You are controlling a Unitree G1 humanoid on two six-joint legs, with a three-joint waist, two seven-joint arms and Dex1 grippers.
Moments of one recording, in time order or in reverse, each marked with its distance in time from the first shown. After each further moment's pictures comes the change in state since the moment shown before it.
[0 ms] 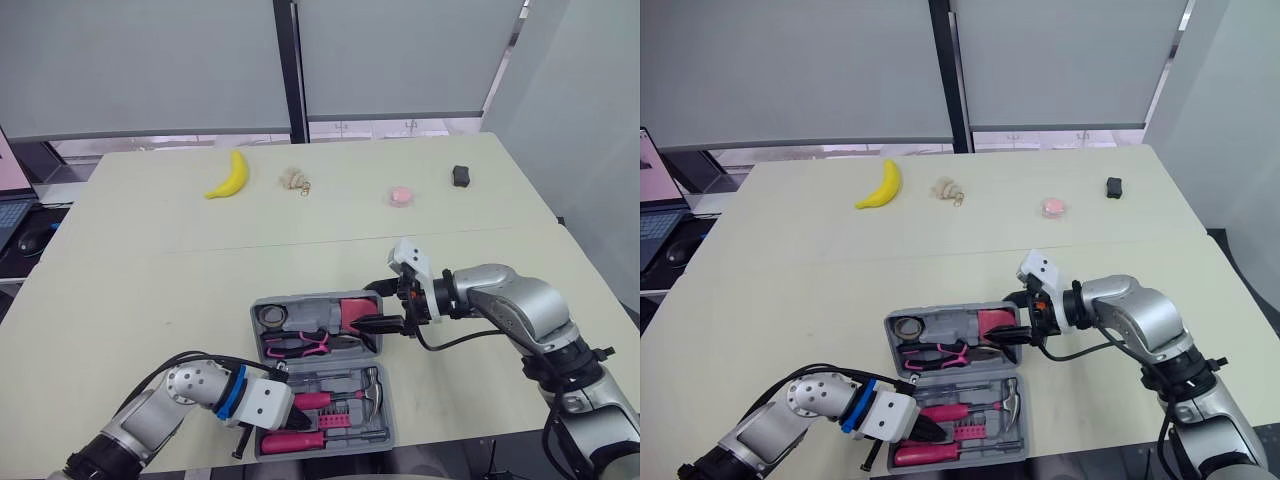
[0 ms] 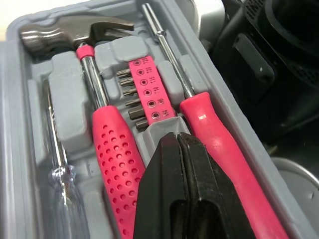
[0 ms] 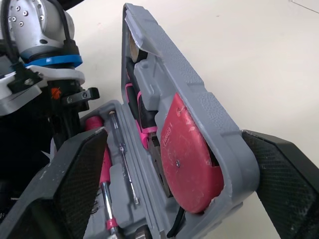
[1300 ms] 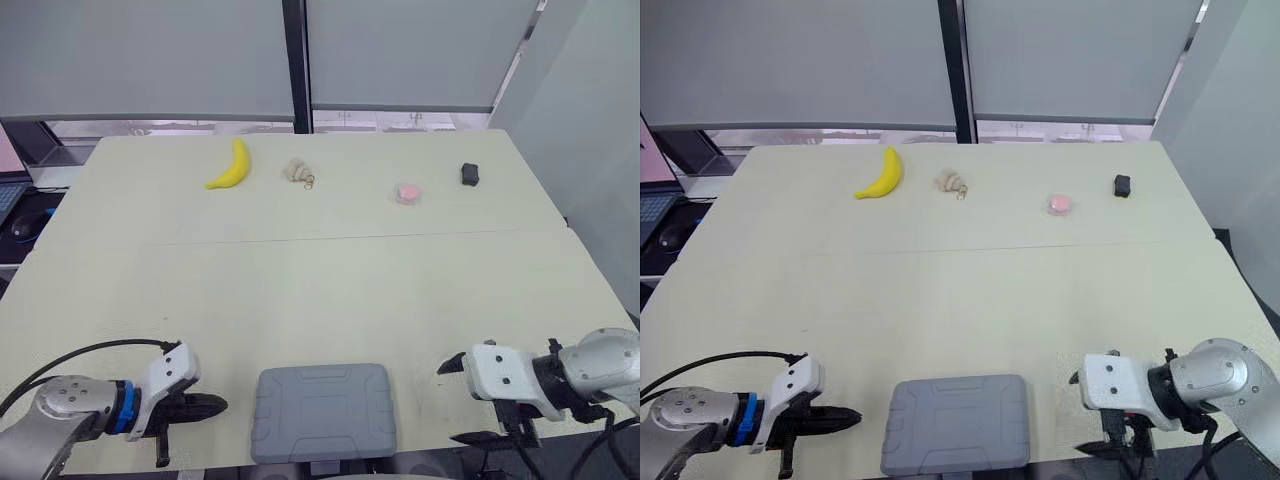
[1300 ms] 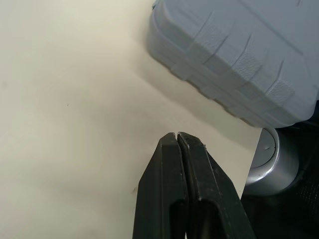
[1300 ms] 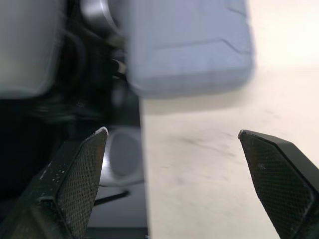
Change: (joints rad) left arm 0.382 0.187 0.534 -0.193 -0.298 0.577 0.074; right arm 0.632 -0.631 -0.188 -0.583 -0.139 -0.316 0.060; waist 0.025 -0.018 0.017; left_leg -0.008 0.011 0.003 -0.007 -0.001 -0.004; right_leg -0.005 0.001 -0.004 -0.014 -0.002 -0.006
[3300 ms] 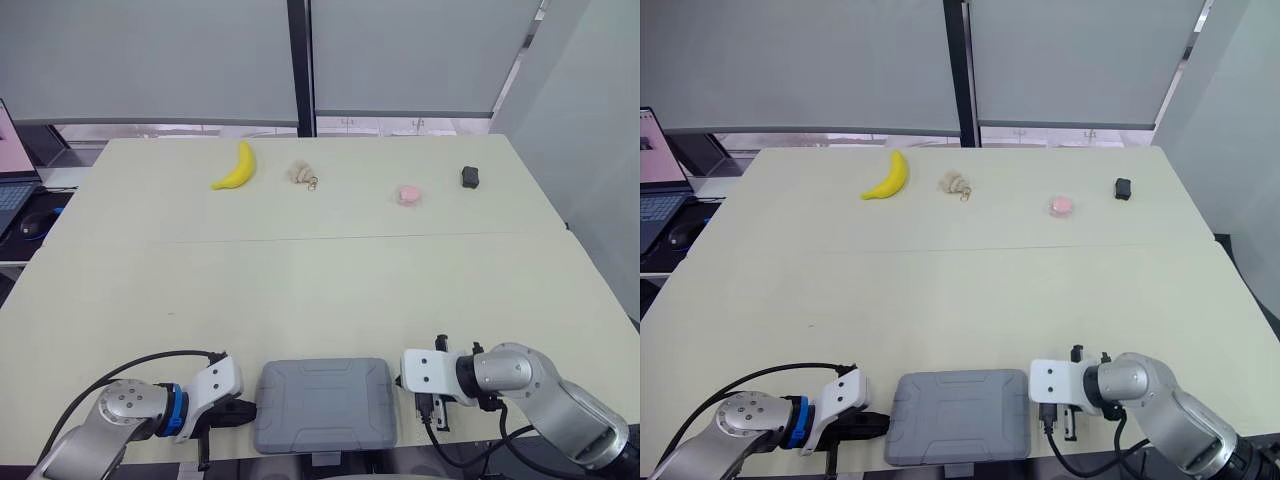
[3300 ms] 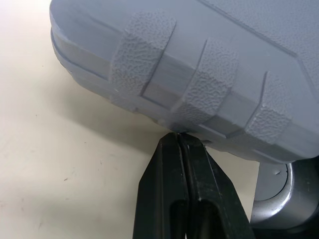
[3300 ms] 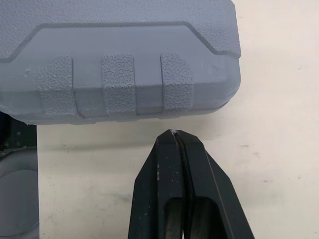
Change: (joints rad) left arm -0.093 -0.127 -0.189 0.009 0.152 -0.055 0.049; right arm -0.210 0.339 0.438 0.242 -0.436 -0.048 -0.125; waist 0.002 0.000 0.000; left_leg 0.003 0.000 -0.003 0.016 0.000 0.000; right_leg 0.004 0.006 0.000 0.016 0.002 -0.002
